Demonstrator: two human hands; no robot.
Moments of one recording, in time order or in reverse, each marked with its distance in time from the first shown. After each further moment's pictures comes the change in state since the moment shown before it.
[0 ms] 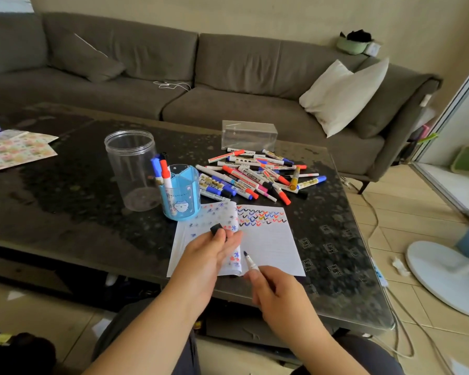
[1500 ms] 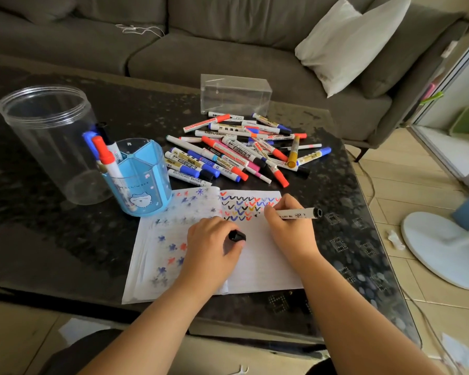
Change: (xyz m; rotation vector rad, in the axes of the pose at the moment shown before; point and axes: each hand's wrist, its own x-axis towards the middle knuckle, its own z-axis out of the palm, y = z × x) left_hand 0.132 -0.072 -0.013 1.270 0.070 0.741; right_hand 0.171 0.082 -0.020 0.204 0.321 0.095
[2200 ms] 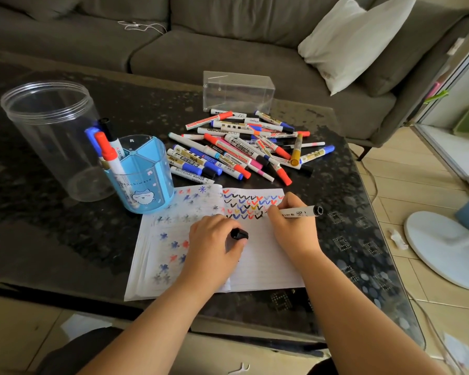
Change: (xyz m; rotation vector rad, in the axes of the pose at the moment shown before) left_hand 0.001 0.000 0.000 -0.012 0.000 -0.004; right_hand 0.002 0.002 0.002 -0.003 0.012 0.025
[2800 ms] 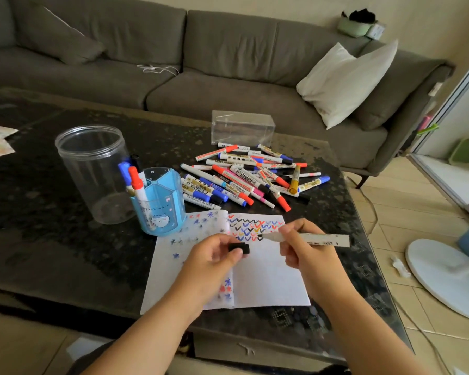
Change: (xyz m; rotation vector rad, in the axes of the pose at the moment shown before) left_hand -0.004 0.042 -0.067 -0.716 -0.190 -0.565; right_hand -0.051 -0.057 -0.039 0.420 -0.210 0.031
